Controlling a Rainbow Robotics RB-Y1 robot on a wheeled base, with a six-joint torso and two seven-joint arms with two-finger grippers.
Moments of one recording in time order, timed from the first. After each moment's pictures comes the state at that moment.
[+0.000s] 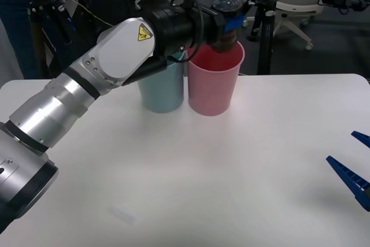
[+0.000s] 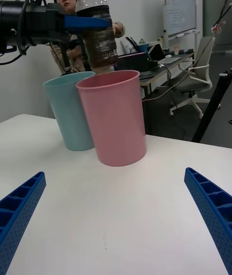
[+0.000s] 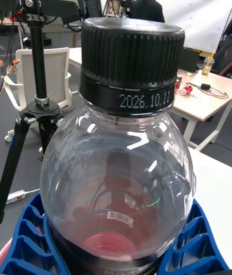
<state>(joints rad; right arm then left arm) 0.35 -0.40 -0.52 -1.66 0.96 -1.22 0.00 -0.99 0.37 -0.52 -1.22 -1.79 -0.44 1.06</state>
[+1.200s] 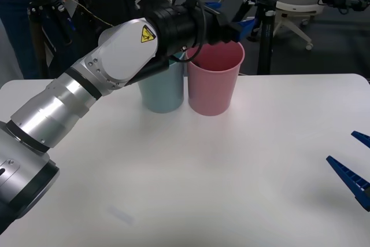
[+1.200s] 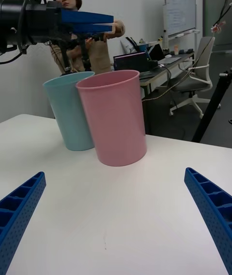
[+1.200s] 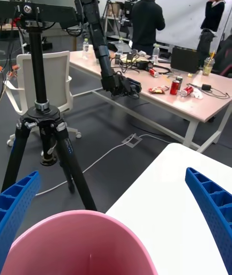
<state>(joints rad) 0.35 -0.40 -0.52 -1.66 0.96 -1.22 0.00 -1.00 0.36 -0.53 -1.24 -1.82 -0.43 1.07</state>
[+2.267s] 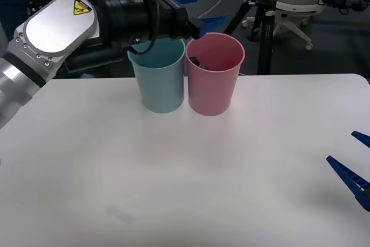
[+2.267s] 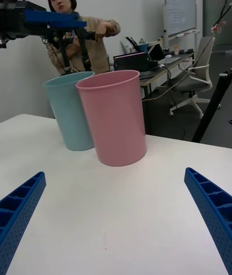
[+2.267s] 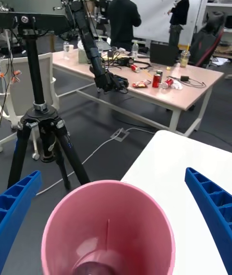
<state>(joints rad) 0.35 -0.40 -0.52 -1.66 0.96 -1.22 0.00 -0.99 0.65 -0.58 -1.31 -1.24 -0.54 0.68</state>
